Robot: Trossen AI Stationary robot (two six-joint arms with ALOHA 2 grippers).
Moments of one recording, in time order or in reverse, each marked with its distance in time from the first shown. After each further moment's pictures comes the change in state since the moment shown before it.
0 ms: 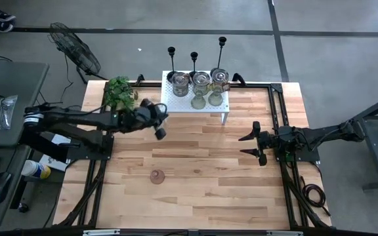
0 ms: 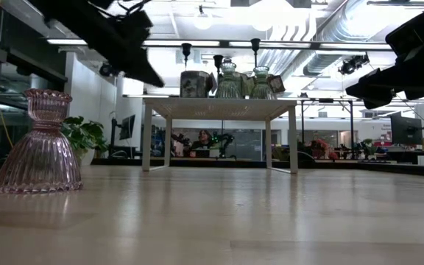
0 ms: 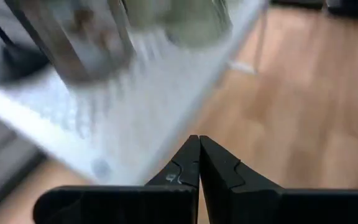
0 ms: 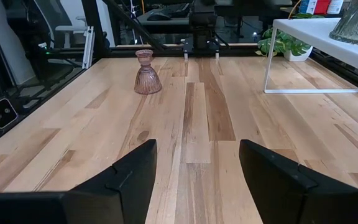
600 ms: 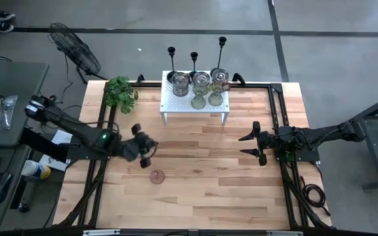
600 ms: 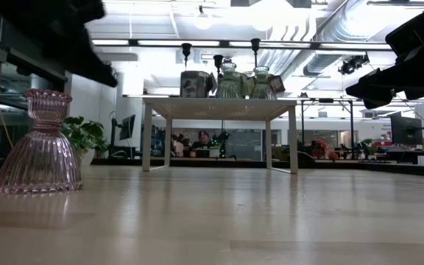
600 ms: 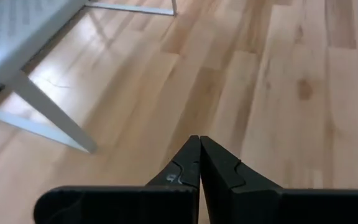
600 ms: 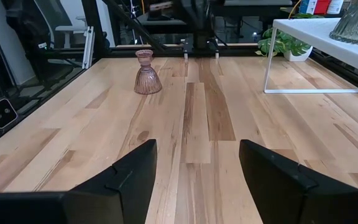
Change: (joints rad) left arm -0.495 -0.105 -0.074 -0.271 -0.192 -0.304; right arm 0.000 0.000 0.000 0.000 0.000 0.000
